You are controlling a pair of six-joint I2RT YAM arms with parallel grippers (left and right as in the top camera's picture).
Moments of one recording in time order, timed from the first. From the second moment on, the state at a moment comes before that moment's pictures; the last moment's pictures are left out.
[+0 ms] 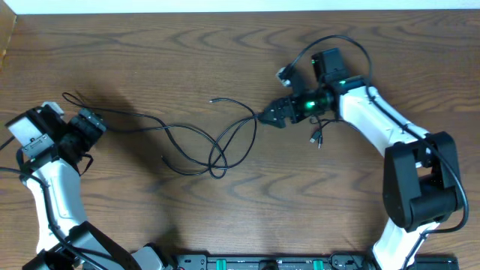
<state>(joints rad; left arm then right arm) 0.65 1.43 0.92 -0.41 0.37 -0.30 0.31 1.93 1.32 -0.52 -0.79 -0.03</state>
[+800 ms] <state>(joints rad) 0.35 1.43 0.92 -0.51 0.37 -0.09 0.63 1.93 1.32 -0.33 -0.46 0.58</state>
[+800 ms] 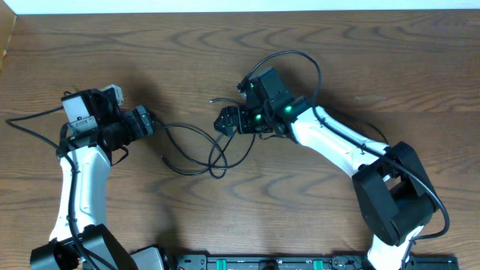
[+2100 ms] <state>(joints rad) 0.34 1.43 0.90 -0.55 0.37 -0.09 0.69 2.04 1.32 -0.35 -0.05 0.76</state>
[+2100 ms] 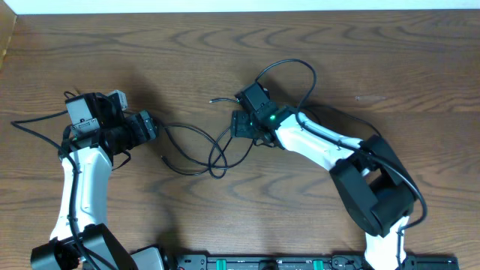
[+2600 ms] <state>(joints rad) 0.34 1.43 0.90 -0.55 0.37 -0.09 0.69 2.07 1.34 -0.30 -0.04 0.76</state>
